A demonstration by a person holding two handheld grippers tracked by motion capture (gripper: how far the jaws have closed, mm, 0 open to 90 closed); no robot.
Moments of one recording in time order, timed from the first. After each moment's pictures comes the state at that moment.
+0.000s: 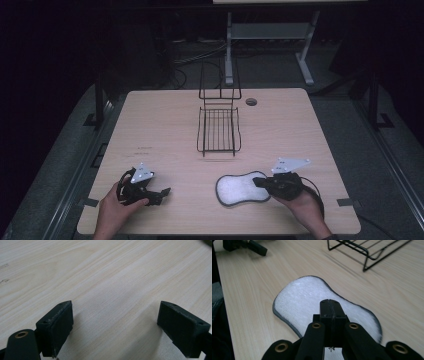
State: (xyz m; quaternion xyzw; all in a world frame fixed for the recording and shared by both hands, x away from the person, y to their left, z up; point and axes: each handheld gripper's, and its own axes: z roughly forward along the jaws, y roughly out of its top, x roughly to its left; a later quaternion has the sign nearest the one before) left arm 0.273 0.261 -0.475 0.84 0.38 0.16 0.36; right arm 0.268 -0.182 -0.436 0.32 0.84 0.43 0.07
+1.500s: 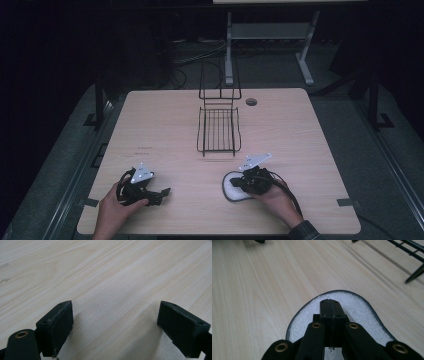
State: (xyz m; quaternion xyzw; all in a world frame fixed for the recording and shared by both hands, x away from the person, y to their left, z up) left arm 0.273 0.261 -0.475 0.84 0.38 0.16 0.36; right arm 0.295 -0.115 -0.454 0.29 0.88 0.38 0.04
